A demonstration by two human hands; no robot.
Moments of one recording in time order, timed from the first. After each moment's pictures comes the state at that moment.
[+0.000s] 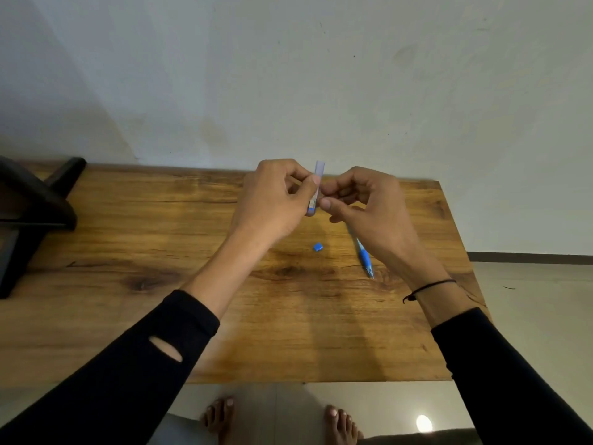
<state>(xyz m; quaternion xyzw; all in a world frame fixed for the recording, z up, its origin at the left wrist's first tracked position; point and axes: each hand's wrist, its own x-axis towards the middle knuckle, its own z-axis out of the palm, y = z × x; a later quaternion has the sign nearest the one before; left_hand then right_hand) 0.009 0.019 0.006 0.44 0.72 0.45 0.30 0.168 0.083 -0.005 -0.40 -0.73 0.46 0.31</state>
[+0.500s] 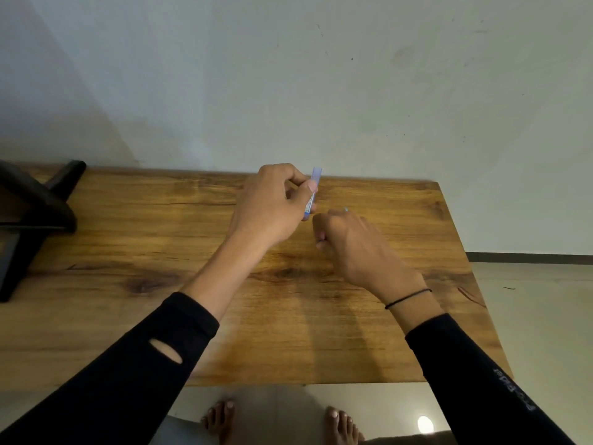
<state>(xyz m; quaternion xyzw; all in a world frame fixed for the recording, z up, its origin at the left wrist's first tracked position) 0.006 0.019 0.005 0.45 0.74 0.41 0.30 0.164 0.072 -0.034 -0.34 -0.93 0.13 0.06</state>
